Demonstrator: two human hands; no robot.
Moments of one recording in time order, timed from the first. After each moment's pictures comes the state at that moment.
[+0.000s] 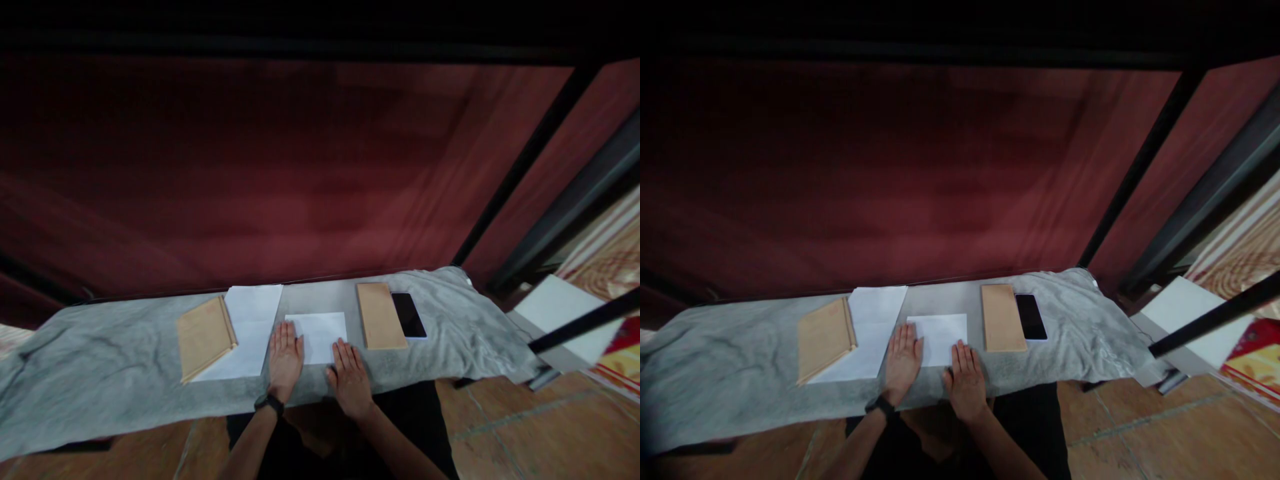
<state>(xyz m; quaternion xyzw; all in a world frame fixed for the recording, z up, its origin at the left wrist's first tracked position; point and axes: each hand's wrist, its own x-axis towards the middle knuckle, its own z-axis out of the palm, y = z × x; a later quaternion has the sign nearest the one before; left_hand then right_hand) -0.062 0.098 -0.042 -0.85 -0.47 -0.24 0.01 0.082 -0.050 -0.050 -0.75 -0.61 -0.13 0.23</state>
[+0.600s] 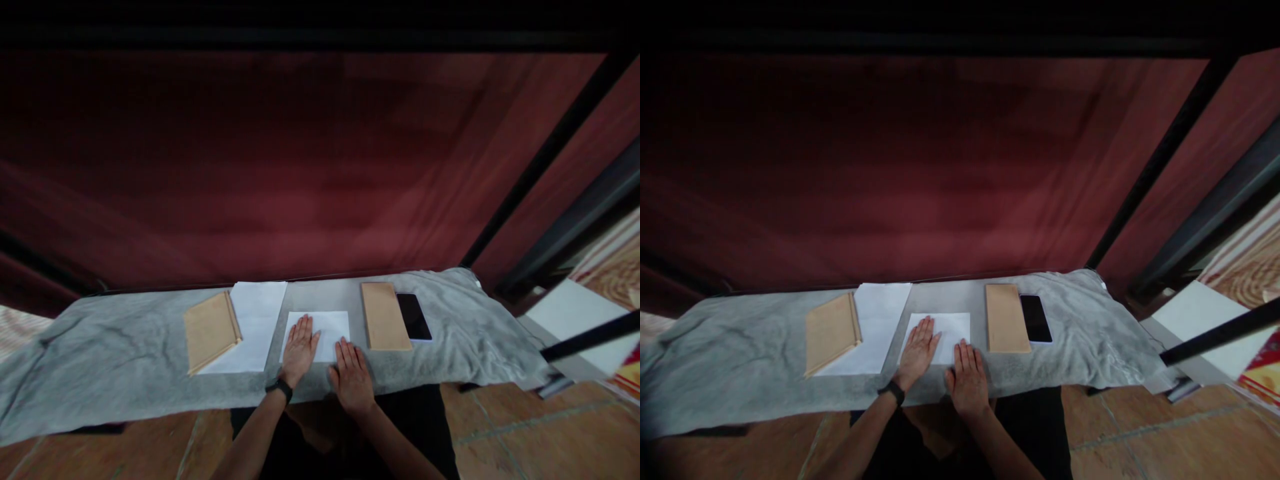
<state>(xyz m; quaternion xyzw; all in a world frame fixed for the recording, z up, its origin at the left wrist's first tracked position) -0.041 0.105 -0.035 -0.90 -0.43 -0.13 -0.03 0.084 -0.049 -0.049 -0.75 -0.61 -0.09 0.24</state>
